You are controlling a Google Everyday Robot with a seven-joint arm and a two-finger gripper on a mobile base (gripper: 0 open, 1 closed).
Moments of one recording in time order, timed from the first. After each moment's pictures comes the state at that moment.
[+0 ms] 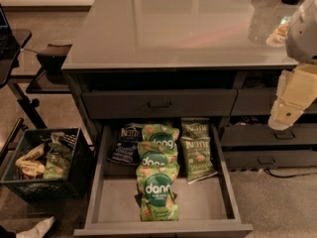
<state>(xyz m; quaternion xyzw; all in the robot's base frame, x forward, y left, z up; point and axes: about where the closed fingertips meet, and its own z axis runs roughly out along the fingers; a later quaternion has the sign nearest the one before) 0.438 -0.217 0.976 -0.60 0.78 -0.03 0.16</state>
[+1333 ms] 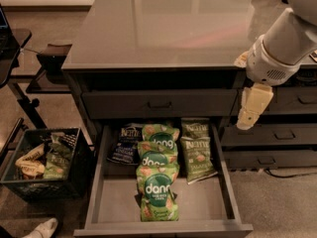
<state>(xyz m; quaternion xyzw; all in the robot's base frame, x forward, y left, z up) 0.518 -0.211 0.875 -0.63 0.76 0.00 0.16</state>
